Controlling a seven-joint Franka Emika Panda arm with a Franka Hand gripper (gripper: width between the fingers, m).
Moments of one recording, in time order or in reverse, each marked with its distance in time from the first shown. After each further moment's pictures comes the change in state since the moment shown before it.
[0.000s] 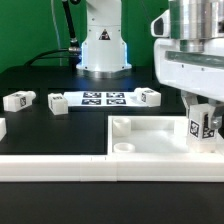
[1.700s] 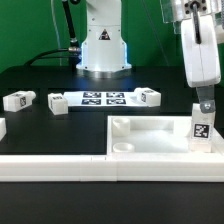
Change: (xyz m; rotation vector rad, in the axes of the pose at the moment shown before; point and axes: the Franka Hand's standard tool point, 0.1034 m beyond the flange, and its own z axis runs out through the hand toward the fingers) arm -0.010 0.006 -0.026 0.036 -0.098 0.497
